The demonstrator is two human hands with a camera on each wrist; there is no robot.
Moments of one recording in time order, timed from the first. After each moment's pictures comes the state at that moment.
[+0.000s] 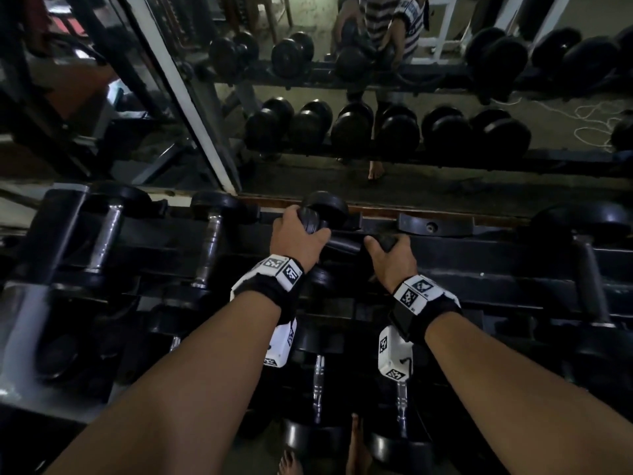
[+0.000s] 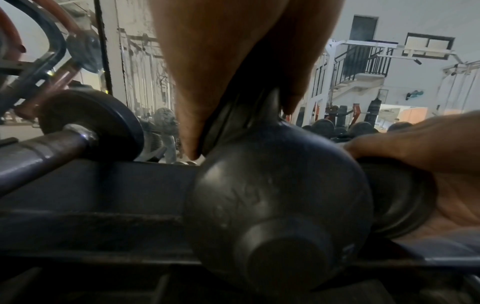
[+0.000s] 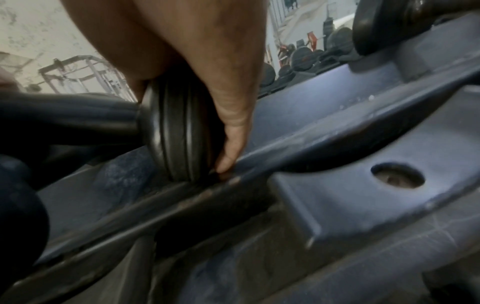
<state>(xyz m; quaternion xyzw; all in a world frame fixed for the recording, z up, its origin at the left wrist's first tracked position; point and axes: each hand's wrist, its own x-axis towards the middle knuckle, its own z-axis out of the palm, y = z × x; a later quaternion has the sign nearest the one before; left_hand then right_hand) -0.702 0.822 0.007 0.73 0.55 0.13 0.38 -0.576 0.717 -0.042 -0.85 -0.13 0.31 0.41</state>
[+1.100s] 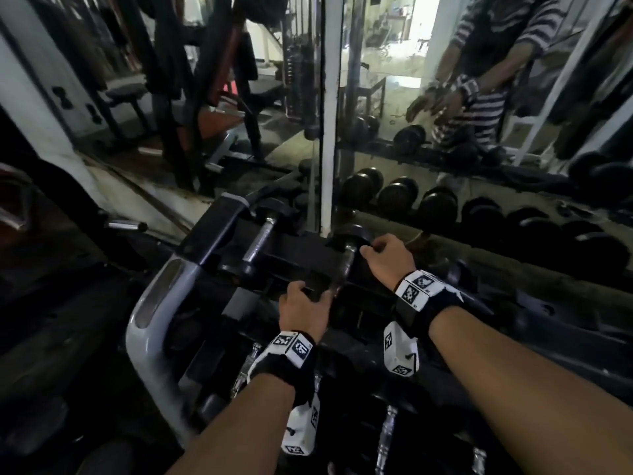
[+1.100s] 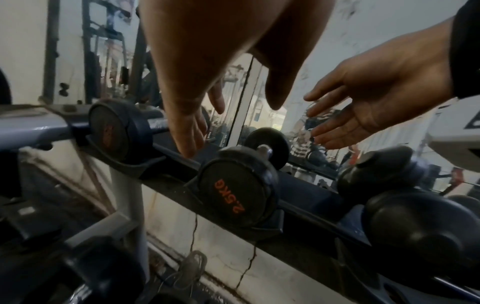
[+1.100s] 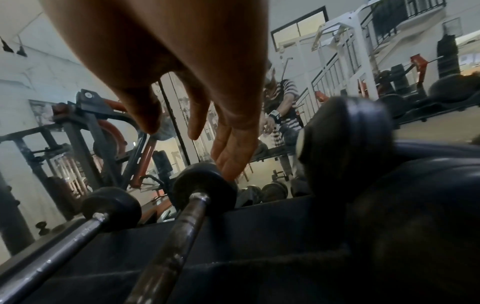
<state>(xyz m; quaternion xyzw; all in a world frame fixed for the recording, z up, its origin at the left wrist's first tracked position) -0.939 0.832 0.007 0.56 0.67 0.26 0.42 -0.766 0.851 0.040 -0.81 -0.41 0.24 0.33</state>
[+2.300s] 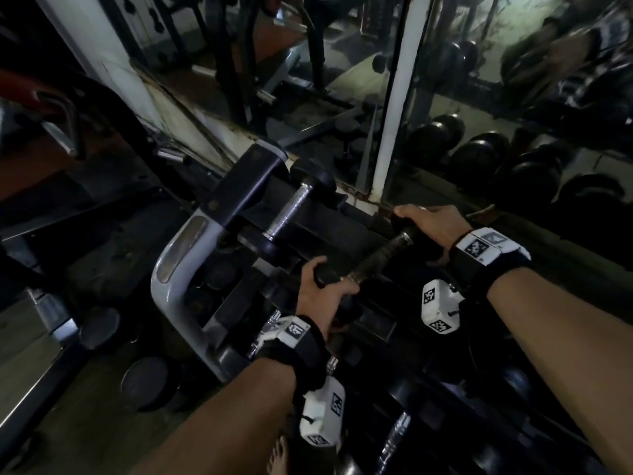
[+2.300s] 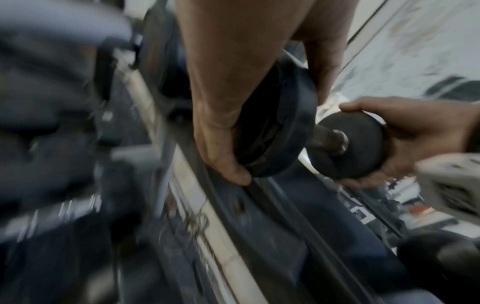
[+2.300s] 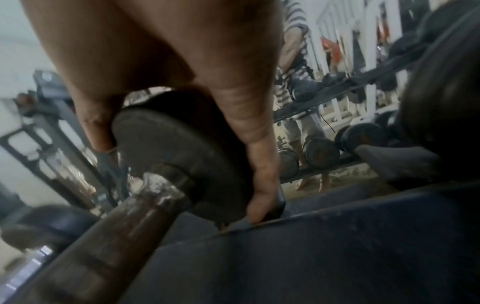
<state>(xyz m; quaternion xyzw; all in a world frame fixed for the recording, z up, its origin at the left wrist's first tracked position) -0.915 0.892 -0.027 0.26 0.62 0.40 0.62 -0.709 0.977 0.024 -0.78 -0.37 0.43 0.27</state>
